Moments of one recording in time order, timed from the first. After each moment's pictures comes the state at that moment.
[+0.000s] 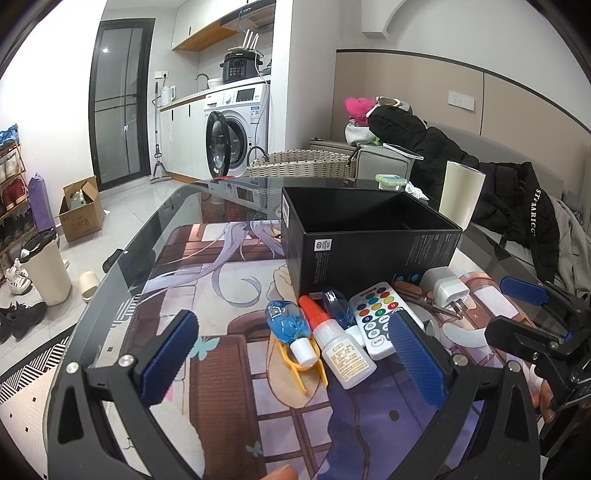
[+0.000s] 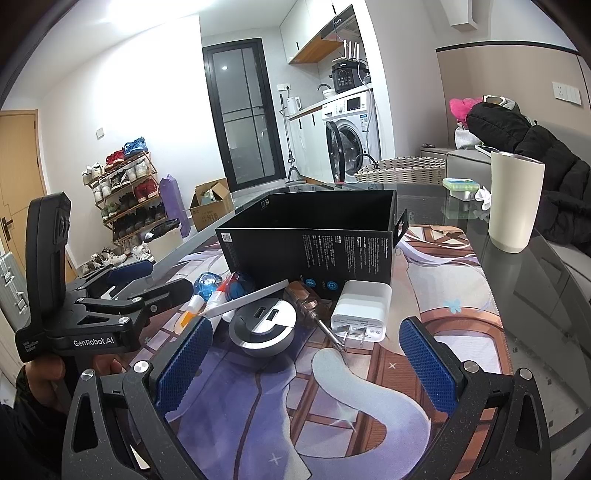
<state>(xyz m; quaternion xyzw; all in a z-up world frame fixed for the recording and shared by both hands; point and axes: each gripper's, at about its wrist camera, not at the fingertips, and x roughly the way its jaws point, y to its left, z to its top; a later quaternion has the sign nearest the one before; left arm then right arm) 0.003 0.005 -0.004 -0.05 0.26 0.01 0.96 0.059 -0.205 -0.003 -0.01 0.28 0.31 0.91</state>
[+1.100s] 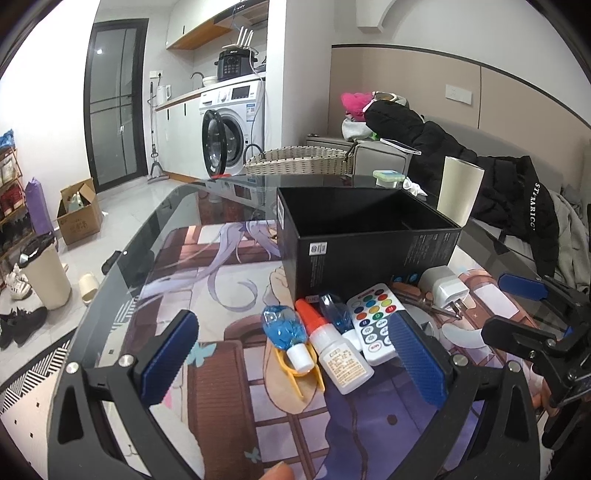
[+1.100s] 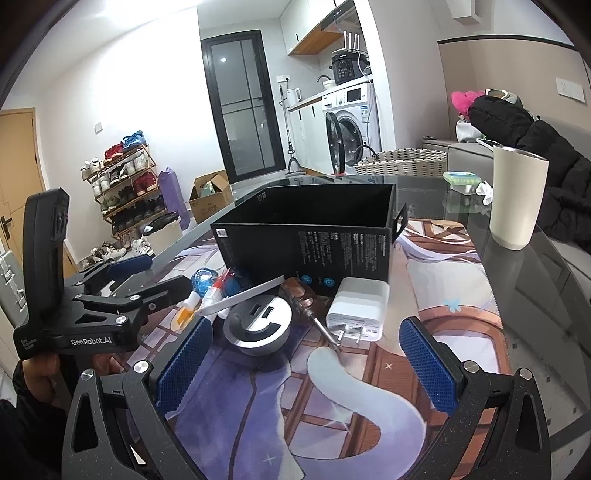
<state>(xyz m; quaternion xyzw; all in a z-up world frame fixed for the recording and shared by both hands) 0.005 0.005 0.001 -0.03 0.27 0.00 0.96 0.063 -0.202 0.000 -0.02 0.29 0.31 0.90</state>
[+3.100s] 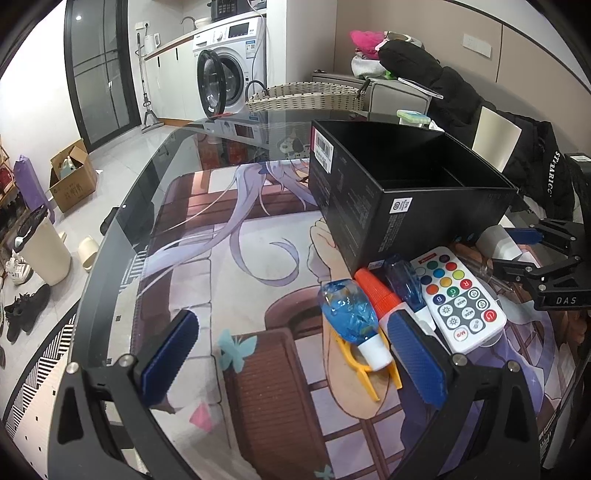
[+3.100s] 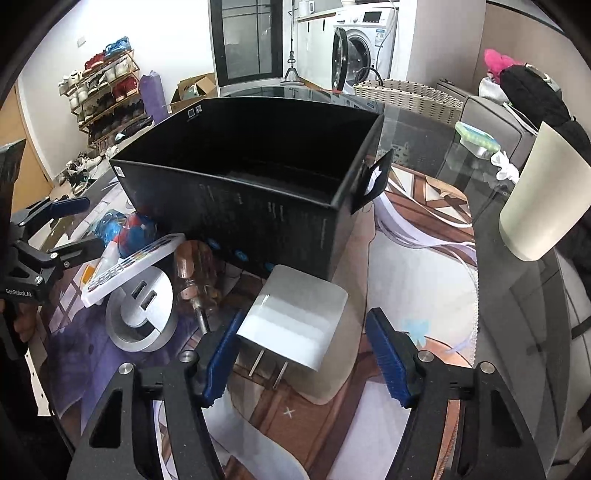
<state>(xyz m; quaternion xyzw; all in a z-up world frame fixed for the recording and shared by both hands) 0.061 0.037 -0.023 -0.02 0.41 0.00 0.91 0.161 -0.184 -0.027 -0.15 0.44 0.28 0.84</state>
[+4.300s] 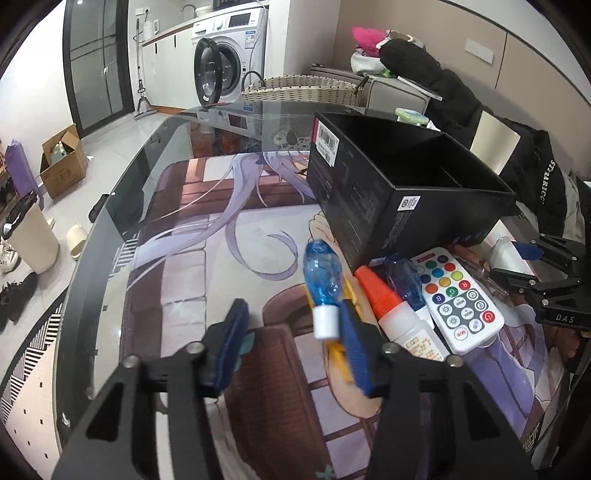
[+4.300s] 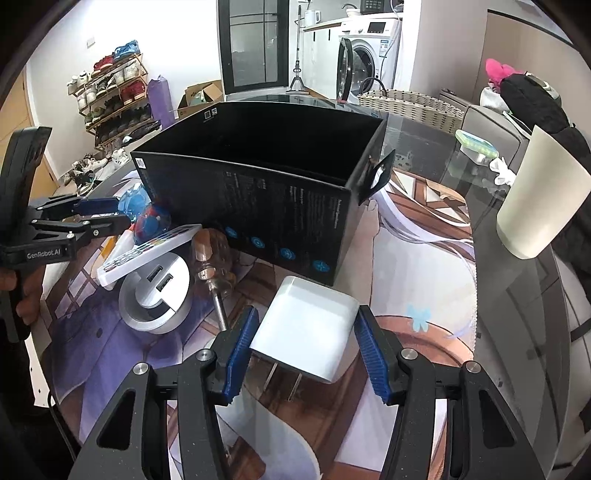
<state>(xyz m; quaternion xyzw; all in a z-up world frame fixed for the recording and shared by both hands) 0.064 0.050 -0.028 -0.06 0.42 -0.02 0.91 0.143 -0.193 -0.024 -0.15 0.42 0.29 0.84</state>
